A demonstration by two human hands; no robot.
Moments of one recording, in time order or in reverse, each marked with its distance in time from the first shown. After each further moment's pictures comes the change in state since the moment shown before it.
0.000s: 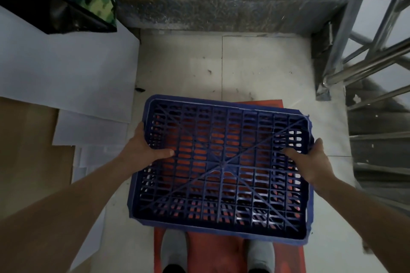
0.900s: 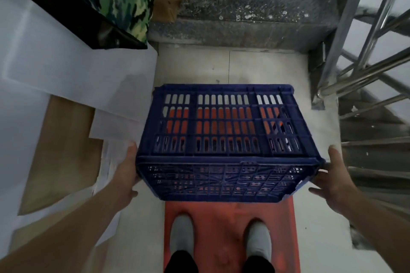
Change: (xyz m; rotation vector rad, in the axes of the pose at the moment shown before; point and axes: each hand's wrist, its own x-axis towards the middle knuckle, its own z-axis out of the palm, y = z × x) left_hand -0.120 -0.024 -0.034 -0.604 0.100 -0.335; right_hand -0.093 -0.011 -0.071 0.506 -0.141 0.285
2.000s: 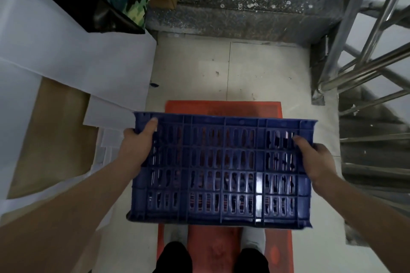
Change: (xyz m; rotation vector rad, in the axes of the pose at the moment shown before) left_hand 0.008 0.021 0.034 0.012 0.160 0.255; right_hand 0.001 0.000 0.030 -0.247 0.128 -0.291
